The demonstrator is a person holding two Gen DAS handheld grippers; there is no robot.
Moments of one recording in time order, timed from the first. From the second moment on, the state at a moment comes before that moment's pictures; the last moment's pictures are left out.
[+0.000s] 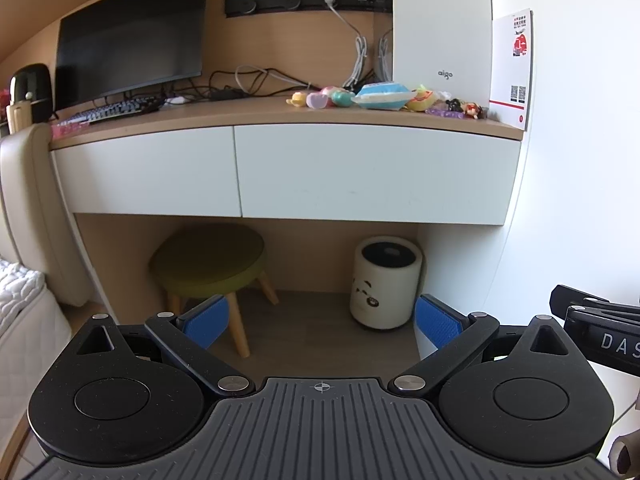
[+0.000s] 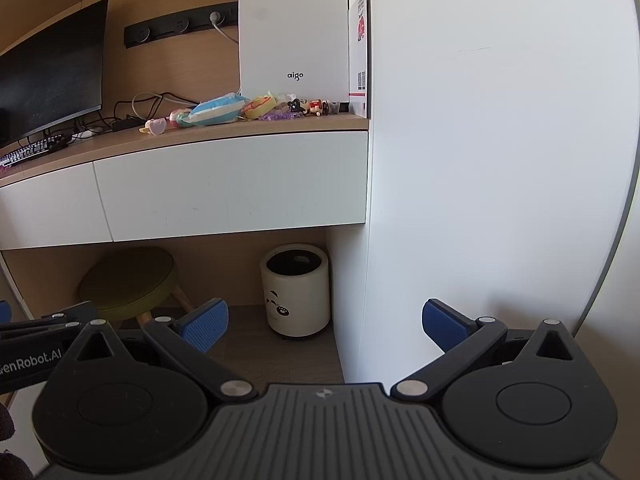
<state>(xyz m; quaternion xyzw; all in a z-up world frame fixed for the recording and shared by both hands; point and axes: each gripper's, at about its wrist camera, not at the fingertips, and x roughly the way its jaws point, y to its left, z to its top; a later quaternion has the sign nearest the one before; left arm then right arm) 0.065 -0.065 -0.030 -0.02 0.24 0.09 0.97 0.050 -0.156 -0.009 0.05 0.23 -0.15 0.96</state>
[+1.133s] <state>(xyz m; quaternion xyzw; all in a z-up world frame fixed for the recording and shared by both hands) 0.069 -0.056 -0.042 -0.05 0.24 0.05 0.97 0.048 -0.152 -0.017 0.03 0.23 -0.15 0.96</state>
